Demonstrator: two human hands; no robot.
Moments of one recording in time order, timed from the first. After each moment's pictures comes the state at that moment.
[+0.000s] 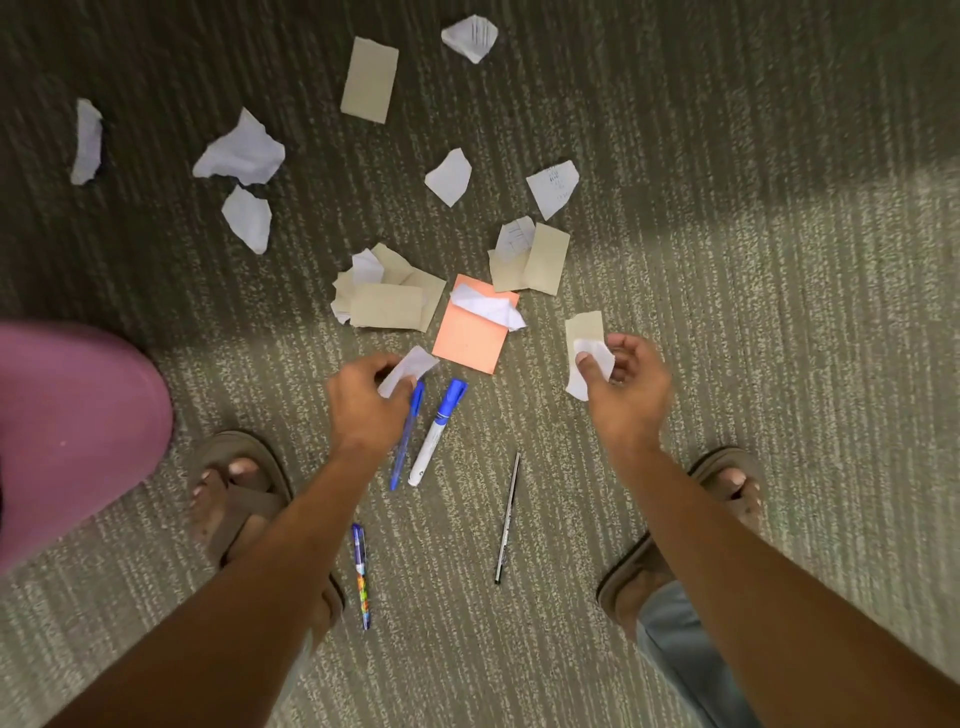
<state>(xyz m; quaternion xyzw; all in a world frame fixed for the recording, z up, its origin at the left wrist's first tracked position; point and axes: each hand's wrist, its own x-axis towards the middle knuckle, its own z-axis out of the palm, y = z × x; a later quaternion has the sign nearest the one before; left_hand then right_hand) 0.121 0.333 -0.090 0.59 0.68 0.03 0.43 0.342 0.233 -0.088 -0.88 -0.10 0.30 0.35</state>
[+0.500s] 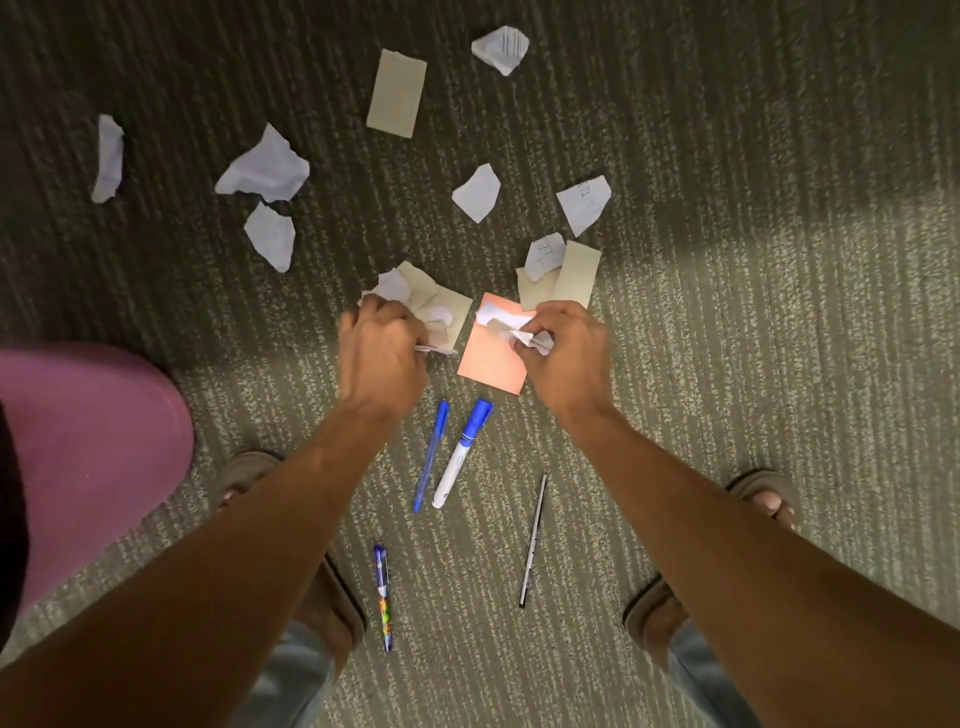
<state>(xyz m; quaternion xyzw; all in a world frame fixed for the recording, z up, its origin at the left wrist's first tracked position) 0.136 0.403 -0.092 0.82 0.52 -0.10 0.21 0.309 0.315 -0.109 -0.85 -0.40 0.29 0.17</state>
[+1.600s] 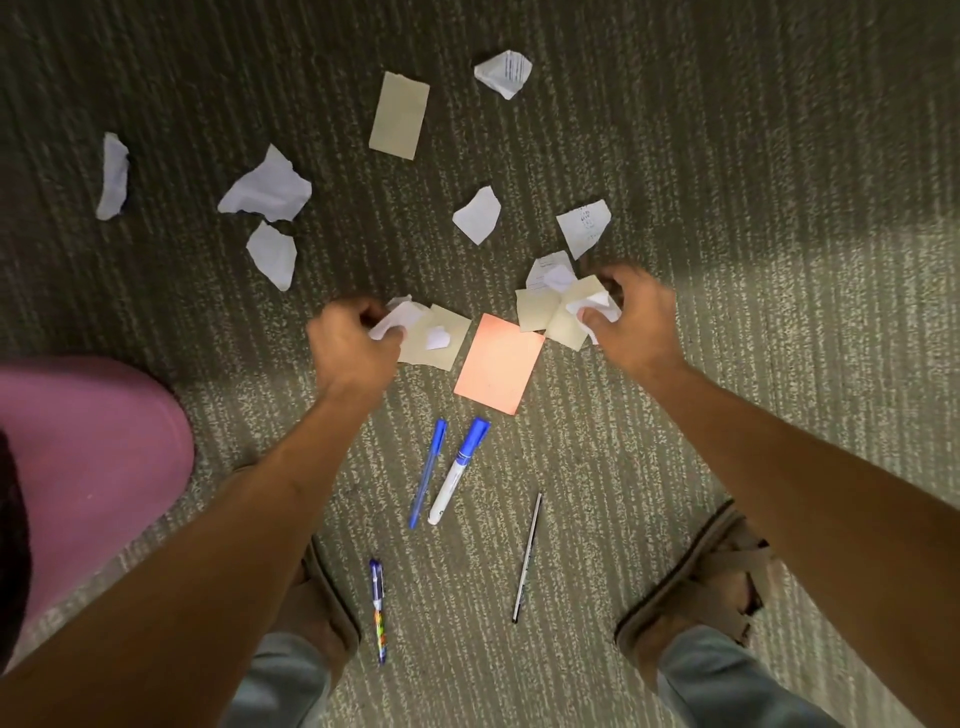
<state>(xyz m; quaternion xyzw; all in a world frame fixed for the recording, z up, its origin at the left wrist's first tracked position) 0.137 0.435 -0.094 0.59 0.72 0.04 0.36 0.398 0.345 -0.106 -0.84 -0.40 0.33 0.15</state>
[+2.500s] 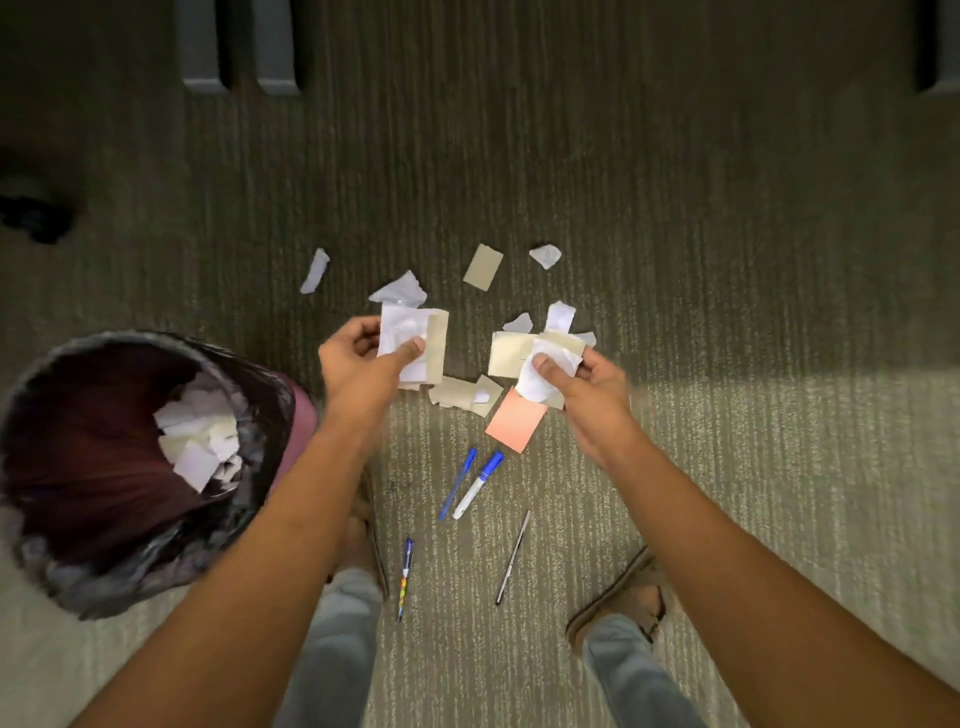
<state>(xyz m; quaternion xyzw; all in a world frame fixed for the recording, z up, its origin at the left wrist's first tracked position) 0.088 0.466 0.153 0.31 0.70 0.32 0.55 0.300 0.394 0.138 -0.68 -0.07 0.58 0.45</state>
